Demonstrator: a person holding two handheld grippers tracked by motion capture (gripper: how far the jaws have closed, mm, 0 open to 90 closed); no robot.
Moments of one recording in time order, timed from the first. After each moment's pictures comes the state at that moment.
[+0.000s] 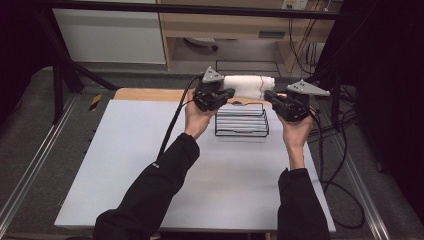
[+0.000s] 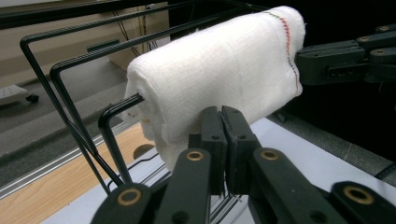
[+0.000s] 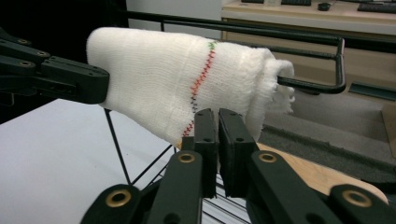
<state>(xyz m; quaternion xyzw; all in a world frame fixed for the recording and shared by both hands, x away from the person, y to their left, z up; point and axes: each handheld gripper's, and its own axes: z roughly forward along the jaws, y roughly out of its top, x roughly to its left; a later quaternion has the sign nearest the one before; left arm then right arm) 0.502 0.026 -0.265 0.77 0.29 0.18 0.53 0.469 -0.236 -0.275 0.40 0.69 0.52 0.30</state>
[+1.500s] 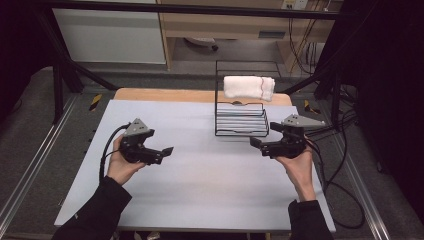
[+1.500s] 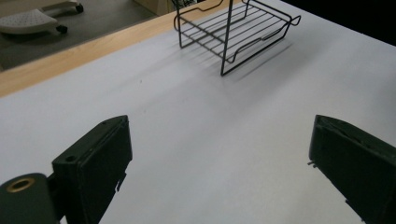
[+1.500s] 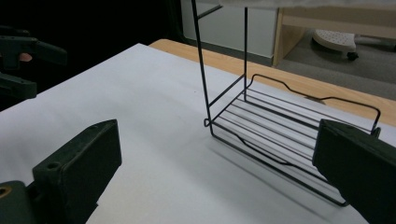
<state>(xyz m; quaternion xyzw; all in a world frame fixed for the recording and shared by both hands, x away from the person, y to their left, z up) 0.403 0.214 -0.351 0.81 0.34 0.17 0.45 0.405 -0.228 -0.323 0.38 0.74 0.52 0.18</state>
